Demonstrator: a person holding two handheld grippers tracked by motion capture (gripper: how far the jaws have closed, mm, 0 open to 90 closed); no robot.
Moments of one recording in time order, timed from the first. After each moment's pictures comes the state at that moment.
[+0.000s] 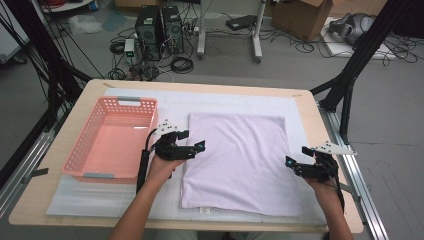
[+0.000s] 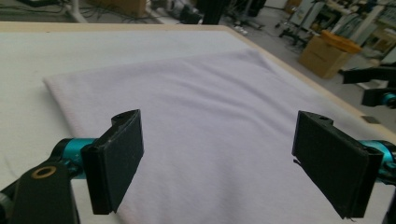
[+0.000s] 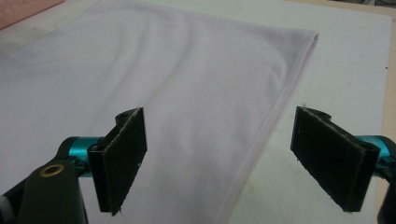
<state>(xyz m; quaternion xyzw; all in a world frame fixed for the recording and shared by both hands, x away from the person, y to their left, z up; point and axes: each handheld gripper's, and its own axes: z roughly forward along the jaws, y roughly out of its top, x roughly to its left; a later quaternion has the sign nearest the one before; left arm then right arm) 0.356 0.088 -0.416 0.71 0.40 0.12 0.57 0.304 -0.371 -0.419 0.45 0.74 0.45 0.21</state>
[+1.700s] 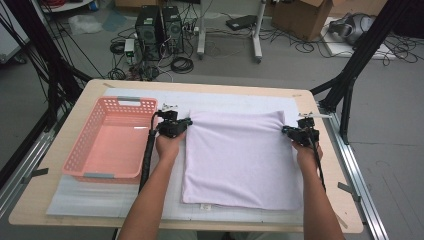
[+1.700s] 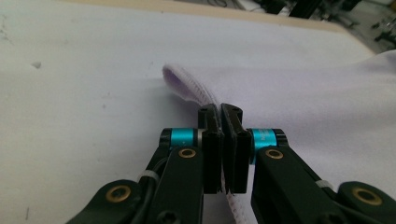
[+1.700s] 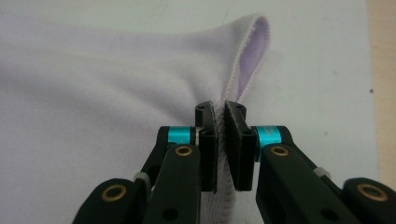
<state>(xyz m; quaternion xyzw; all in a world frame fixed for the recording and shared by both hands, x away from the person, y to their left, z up) 0.433 0.094 -0.434 0.67 0.53 0.16 0.50 0.417 -0.357 -0.424 0.56 0.71 0.38 0.21</state>
